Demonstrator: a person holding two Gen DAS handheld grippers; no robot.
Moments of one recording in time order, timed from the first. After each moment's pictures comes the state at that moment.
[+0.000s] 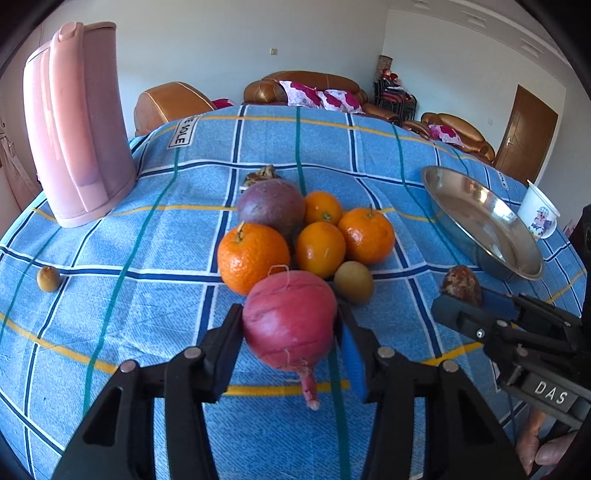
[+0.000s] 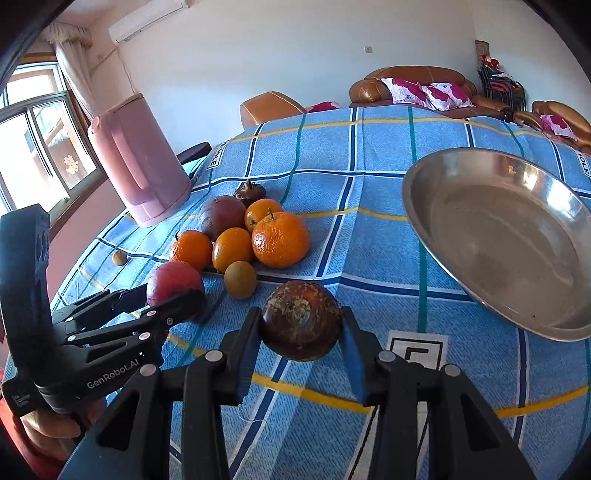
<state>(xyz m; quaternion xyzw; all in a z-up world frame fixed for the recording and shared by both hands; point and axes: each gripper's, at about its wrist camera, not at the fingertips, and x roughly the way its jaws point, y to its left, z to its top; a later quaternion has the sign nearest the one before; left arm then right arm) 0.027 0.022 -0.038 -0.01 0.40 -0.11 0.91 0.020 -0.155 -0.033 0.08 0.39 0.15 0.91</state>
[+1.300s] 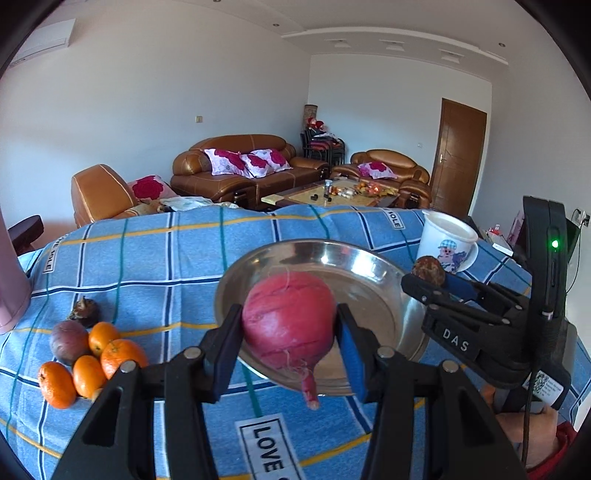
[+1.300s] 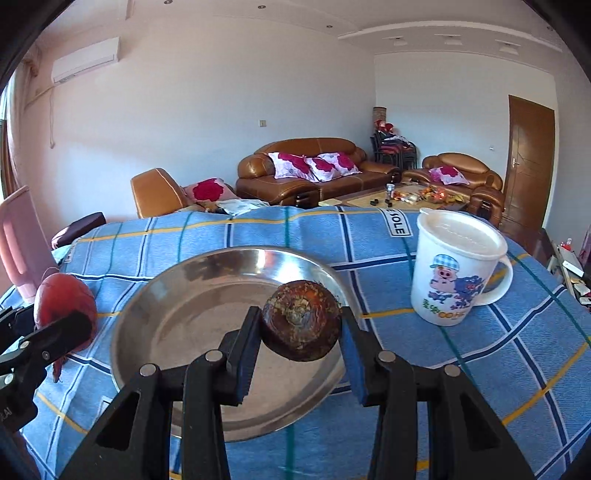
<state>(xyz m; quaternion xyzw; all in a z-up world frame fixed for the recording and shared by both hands) 0.018 -0.177 0.018 0.02 0.27 -0.23 0.93 0.015 -0.358 0.001 0.04 0.27 -0.09 0.96</state>
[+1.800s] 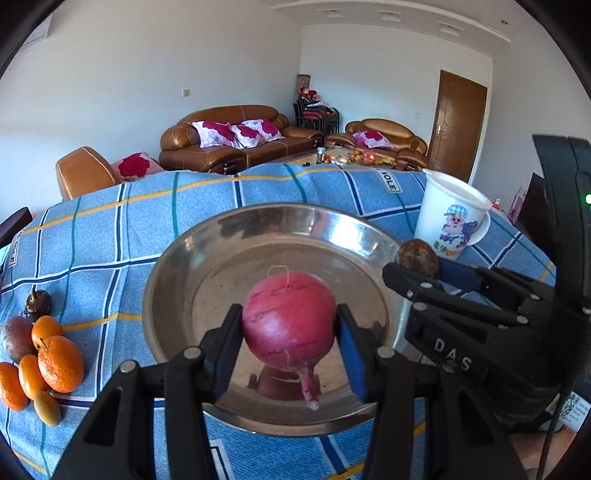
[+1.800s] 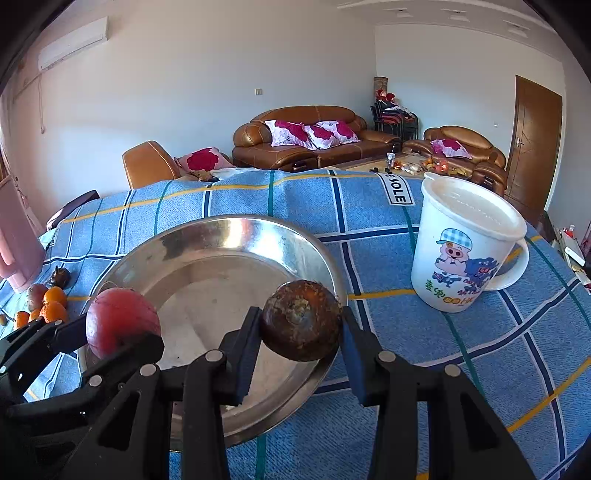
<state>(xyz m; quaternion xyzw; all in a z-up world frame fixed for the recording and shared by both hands) 0.045 -0.228 -0.019 0.05 0.33 -0.23 0.91 0.034 -0.366 -0.012 0.03 0.33 -0.08 0.94</state>
